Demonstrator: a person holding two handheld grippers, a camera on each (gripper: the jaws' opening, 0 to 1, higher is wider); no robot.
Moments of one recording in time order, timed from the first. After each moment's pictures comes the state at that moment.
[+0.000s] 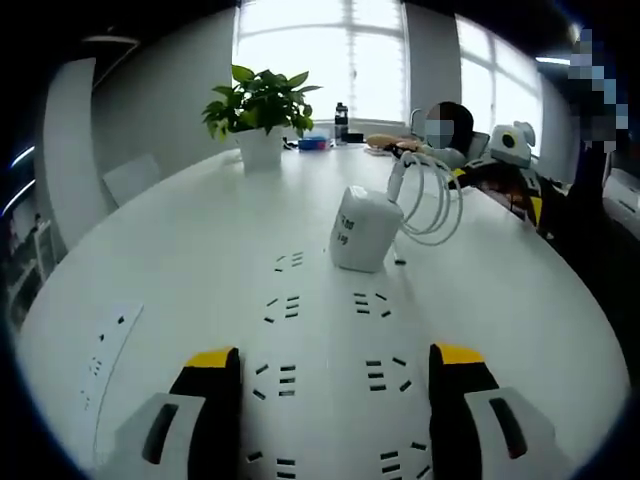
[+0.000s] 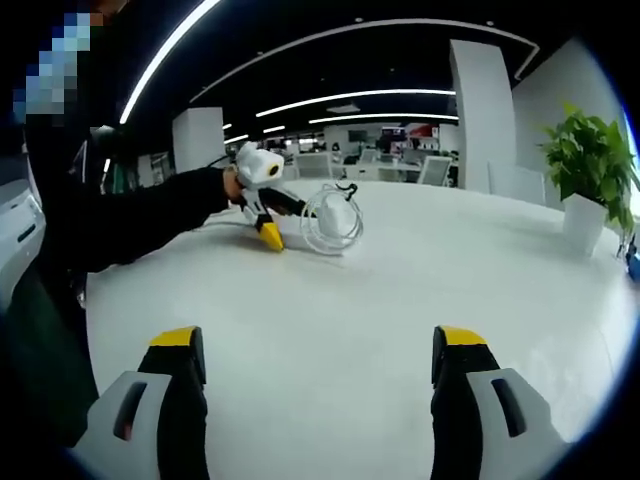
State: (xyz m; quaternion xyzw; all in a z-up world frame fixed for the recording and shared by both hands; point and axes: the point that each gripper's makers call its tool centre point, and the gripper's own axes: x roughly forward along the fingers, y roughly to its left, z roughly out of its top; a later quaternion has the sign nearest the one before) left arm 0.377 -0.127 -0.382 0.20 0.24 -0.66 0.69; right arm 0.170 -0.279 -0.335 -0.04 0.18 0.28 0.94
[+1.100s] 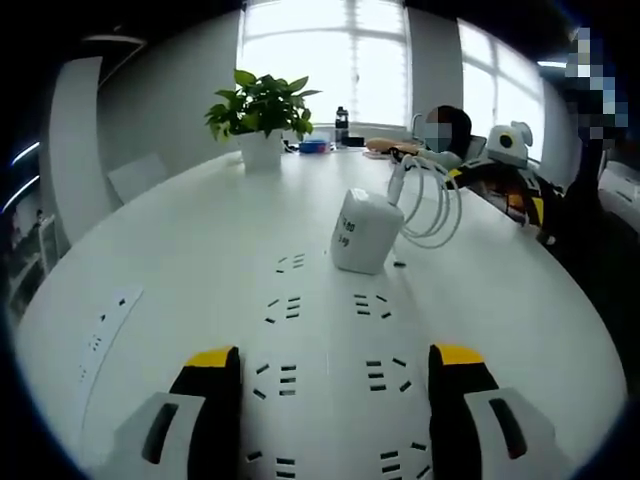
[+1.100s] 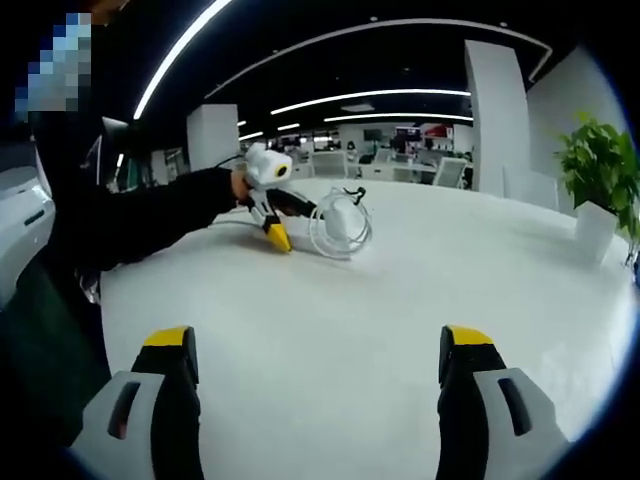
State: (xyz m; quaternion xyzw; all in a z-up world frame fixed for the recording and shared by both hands) left arm 0.357 -0.106 -0.379 0.19 0.24 -0.65 0.69; right arm 0.158 -0.262 -0.330 -0.05 0.18 0.30 0.93
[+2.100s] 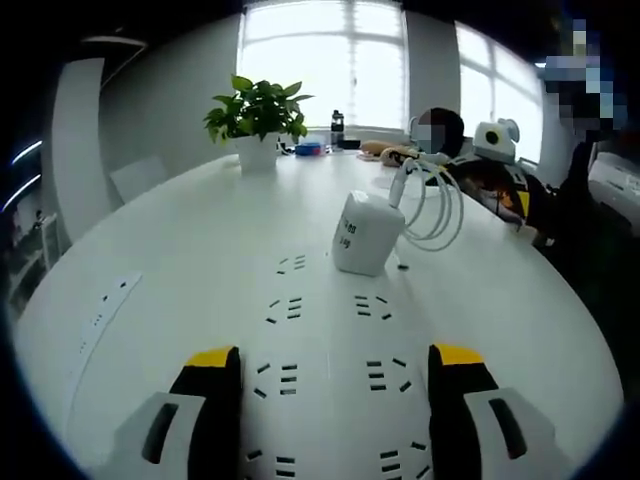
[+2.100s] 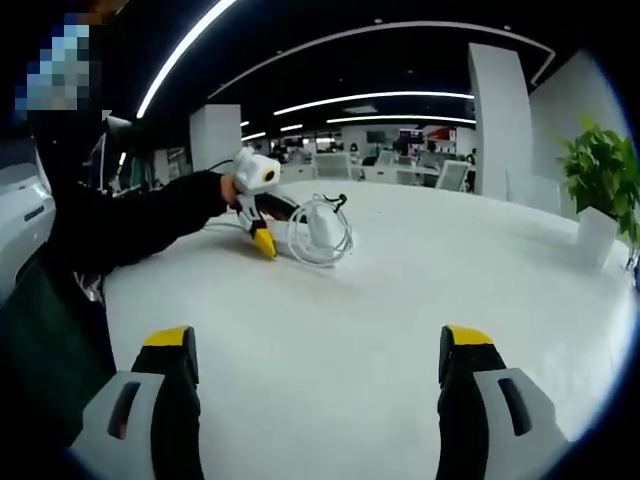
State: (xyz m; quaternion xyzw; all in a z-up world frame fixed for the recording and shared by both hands) left arm 0.332 -0.080 -0.377 0.18 0.24 -0.65 0.70; right arm 0.152 -0.251 -0.324 -0.05 0.17 0.31 0.93
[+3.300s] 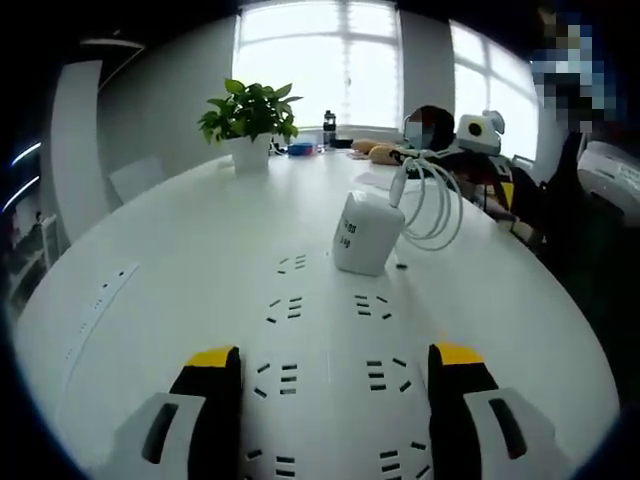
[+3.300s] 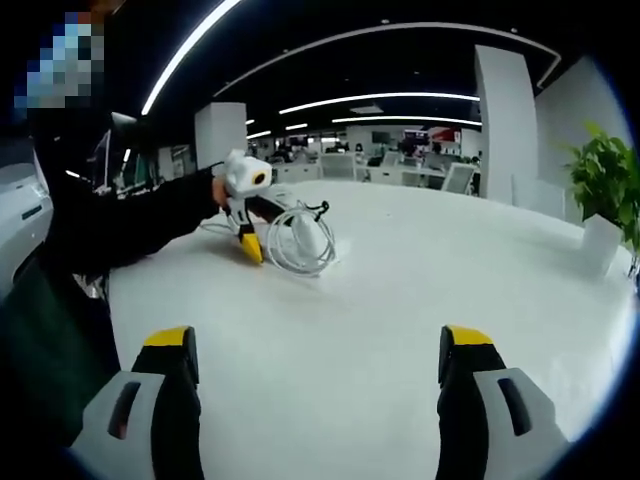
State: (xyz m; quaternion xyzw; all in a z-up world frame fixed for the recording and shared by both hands) left arm 0.301 -0.055 -0.379 0.19 0.24 -0.66 0.69; right arm 0.147 -0.234 -0.322 -0.06 0.17 0.32 0.93
